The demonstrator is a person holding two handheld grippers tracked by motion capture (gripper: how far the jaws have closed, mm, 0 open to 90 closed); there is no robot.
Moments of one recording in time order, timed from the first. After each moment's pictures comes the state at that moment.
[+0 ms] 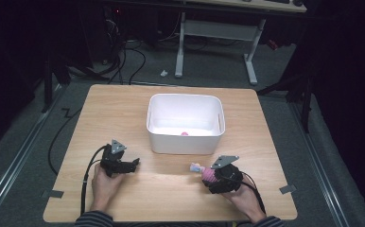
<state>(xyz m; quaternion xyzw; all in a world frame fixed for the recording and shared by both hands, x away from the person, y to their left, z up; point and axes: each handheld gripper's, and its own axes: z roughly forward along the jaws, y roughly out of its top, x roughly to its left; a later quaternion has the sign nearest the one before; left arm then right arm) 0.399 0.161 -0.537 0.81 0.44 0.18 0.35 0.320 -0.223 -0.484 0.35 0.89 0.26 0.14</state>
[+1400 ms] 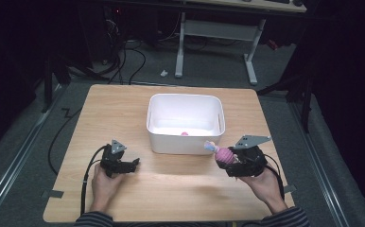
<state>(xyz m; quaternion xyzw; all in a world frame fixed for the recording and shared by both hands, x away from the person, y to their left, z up) 0.399 0.161 -0.537 0.81 0.44 0.18 0.35 0.326 -0.259 -0.393 0.37 0.86 0.33 0.16</state>
